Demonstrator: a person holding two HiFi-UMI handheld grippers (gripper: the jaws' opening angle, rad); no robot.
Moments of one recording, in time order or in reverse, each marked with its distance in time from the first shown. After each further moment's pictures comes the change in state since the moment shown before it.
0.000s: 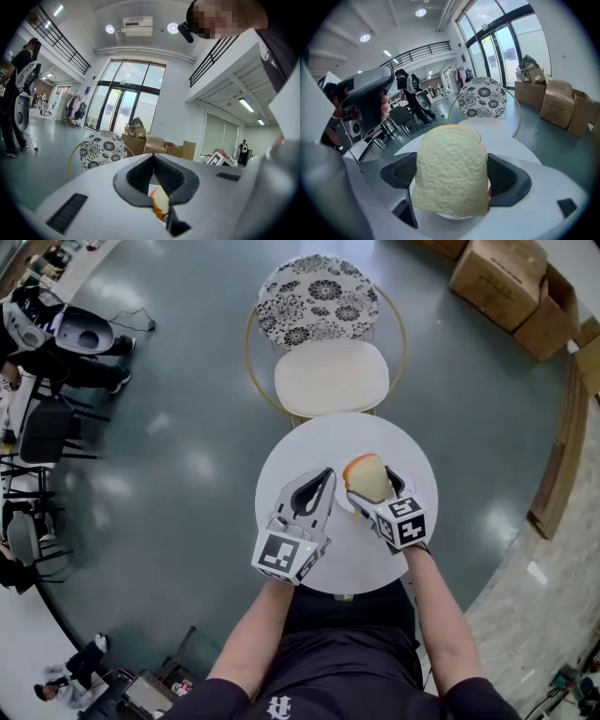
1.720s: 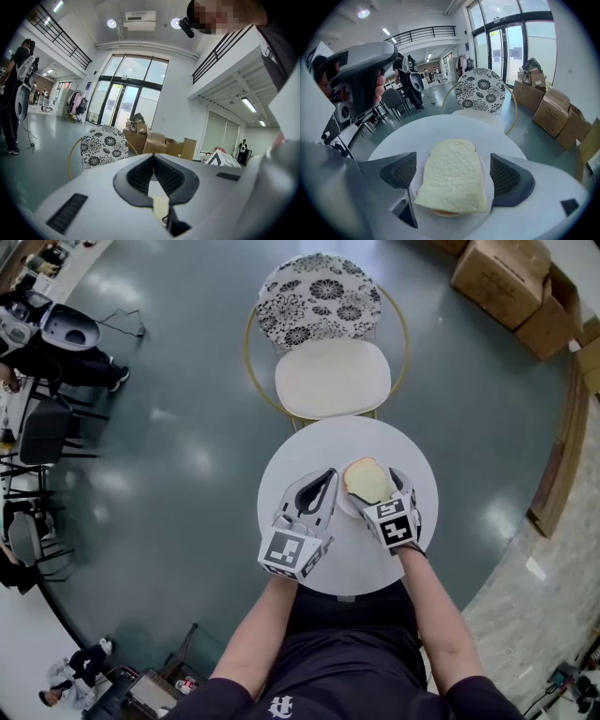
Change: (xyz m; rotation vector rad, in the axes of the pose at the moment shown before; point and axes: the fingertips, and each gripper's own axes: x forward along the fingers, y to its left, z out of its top) left arm 0.015 0.015 -0.013 -0.025 0.059 0.012; right arm 0.017 -0.010 -0.015 -0.084 0.172 -0.122
